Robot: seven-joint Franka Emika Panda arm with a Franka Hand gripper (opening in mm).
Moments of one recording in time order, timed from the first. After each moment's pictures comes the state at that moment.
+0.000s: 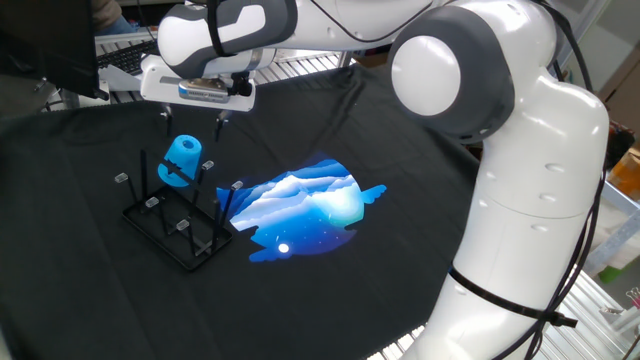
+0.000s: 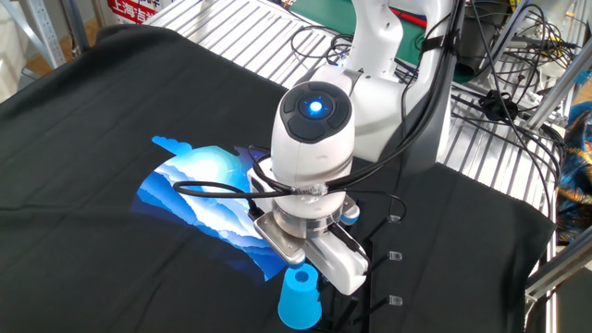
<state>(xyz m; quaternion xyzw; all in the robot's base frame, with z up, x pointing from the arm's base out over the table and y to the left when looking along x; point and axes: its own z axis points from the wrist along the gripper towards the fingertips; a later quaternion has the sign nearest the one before) 0.607 0.131 0.218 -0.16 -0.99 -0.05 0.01</state>
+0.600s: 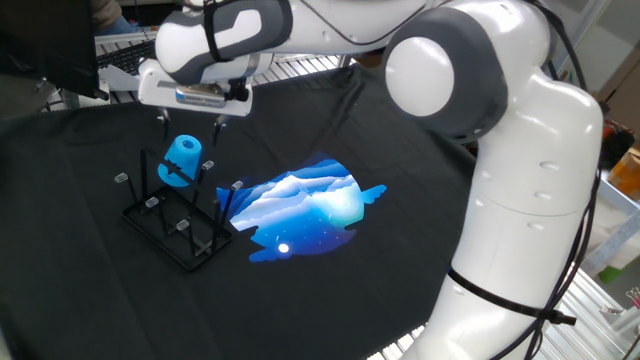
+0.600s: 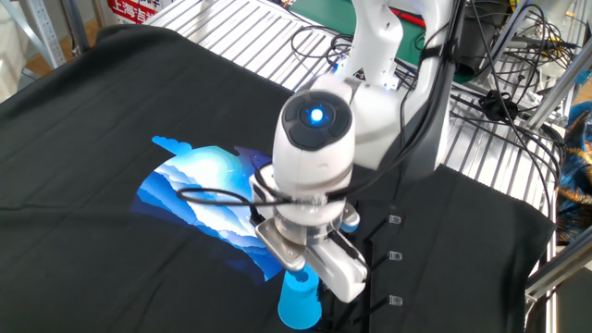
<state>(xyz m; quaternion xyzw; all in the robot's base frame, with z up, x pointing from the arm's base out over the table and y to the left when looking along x) 0.610 0.137 0.202 -0.16 -0.99 -0.05 0.01</state>
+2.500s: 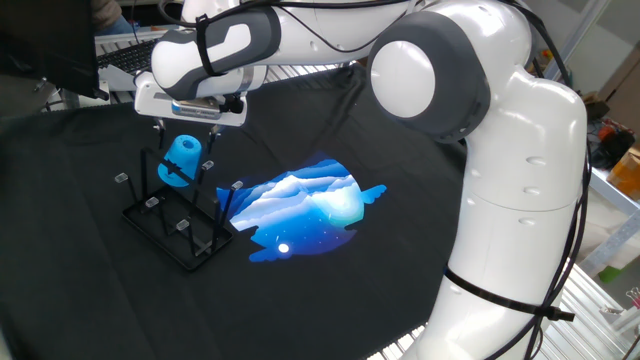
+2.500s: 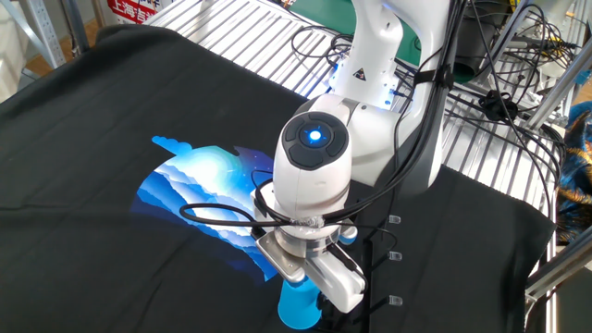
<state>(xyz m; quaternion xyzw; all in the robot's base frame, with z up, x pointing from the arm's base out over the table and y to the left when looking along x) 0.615 0.142 0.180 -0.16 -0.99 -0.06 0.00</state>
